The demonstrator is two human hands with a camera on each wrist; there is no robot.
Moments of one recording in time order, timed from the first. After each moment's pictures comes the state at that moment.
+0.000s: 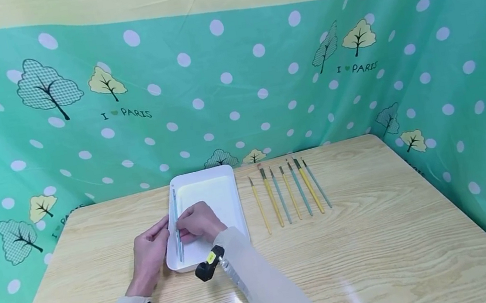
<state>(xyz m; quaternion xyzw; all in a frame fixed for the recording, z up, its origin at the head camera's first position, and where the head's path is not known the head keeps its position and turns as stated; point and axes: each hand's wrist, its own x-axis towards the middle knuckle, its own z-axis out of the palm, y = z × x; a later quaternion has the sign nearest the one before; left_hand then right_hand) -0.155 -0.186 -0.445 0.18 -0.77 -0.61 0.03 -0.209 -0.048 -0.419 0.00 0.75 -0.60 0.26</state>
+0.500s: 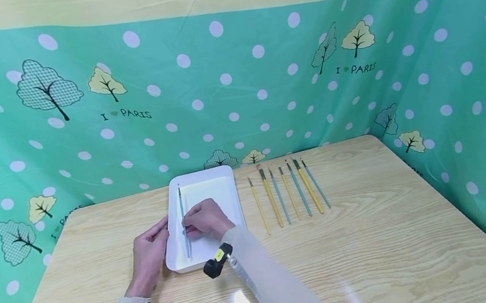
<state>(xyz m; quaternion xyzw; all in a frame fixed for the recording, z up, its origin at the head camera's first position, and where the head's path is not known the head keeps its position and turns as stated) -0.155 -0.186 -0.447 0.18 -0.77 -0.61 0.02 -0.215 -0.031 -0.421 0.01 0.76 -0.60 0.24</state>
